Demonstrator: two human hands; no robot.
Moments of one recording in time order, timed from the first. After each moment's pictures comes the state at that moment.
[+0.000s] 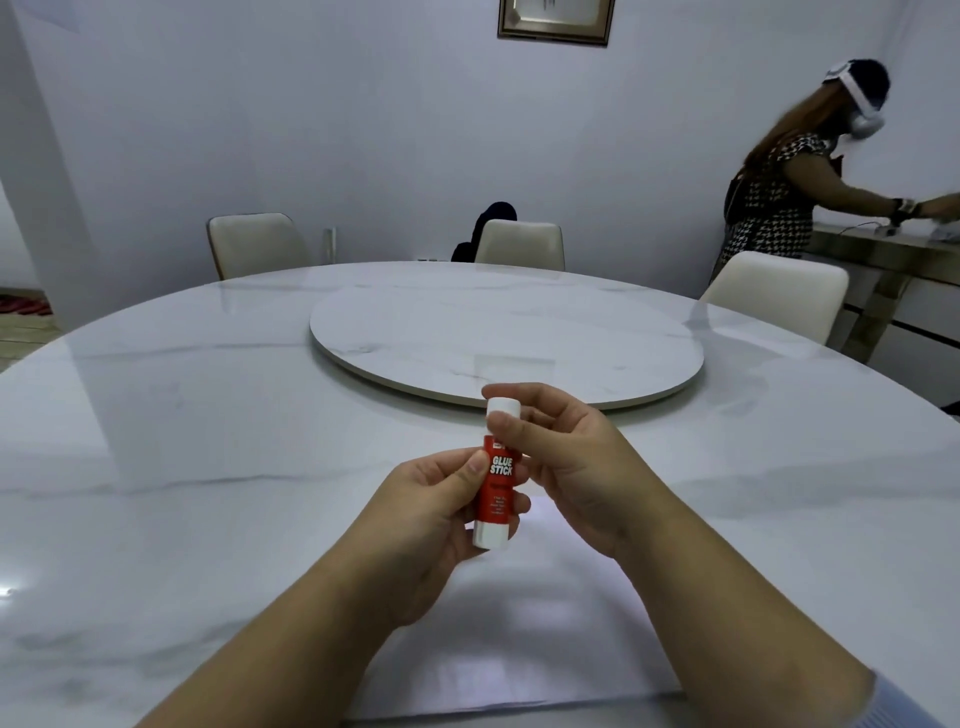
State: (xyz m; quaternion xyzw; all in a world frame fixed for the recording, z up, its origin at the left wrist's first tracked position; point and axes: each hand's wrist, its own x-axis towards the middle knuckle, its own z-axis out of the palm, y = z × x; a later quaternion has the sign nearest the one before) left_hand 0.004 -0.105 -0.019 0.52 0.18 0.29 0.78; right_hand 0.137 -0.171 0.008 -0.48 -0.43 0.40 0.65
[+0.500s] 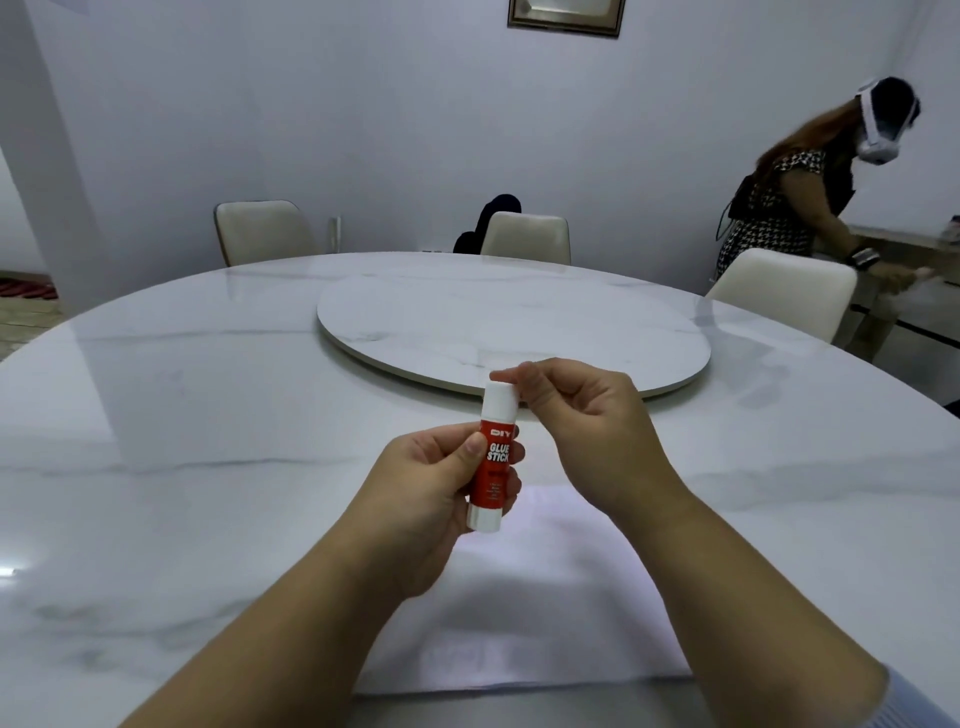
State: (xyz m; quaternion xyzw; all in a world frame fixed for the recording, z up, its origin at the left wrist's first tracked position) left_hand 0.000 -0.105 -0.015 0.52 0.19 0.34 0.76; right_hand 0.126 -0.172 0.018 -0.57 -0.52 0.14 0.62
